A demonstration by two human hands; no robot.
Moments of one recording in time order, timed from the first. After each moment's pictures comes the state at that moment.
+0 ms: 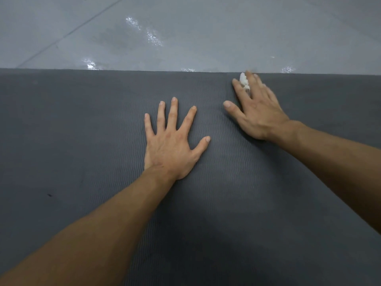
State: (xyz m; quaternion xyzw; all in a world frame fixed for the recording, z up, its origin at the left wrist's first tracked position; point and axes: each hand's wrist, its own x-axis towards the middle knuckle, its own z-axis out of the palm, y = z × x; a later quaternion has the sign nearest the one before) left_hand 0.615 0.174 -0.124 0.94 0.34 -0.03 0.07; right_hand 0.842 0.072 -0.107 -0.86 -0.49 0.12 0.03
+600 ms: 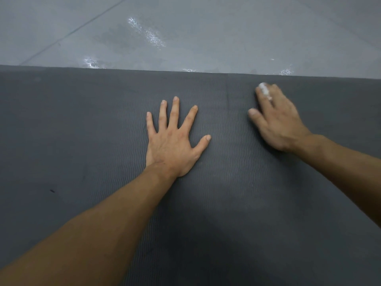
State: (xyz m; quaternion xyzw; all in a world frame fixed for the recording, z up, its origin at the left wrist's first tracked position) left_hand 0.614 0.175 -0.126 0.94 0.34 -0.02 0.07; right_hand 0.854 0.026 -0.108 -0.88 -0.45 0.13 0.06
